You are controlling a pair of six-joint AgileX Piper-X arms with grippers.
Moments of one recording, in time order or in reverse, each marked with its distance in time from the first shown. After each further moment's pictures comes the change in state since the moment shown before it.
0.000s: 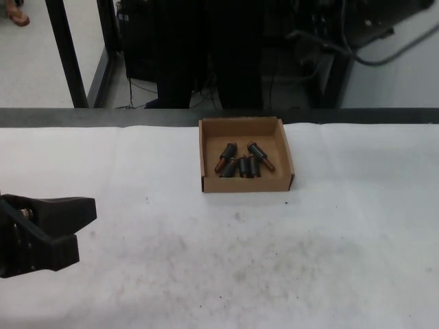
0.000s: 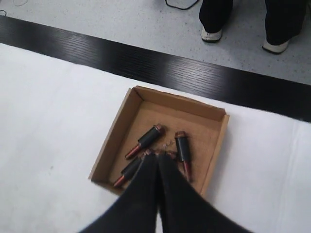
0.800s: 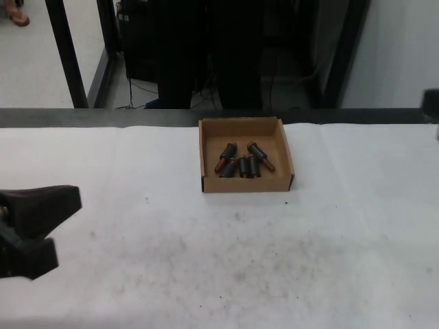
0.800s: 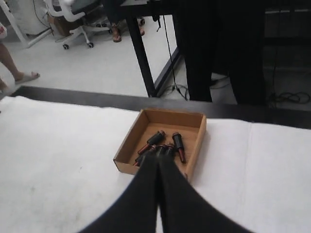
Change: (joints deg) left arm 0.0 -8.9 0.0 2.7 -1.8 0.6; right arm 0.0 -57.6 57.3 -27.9 4.8 4.1
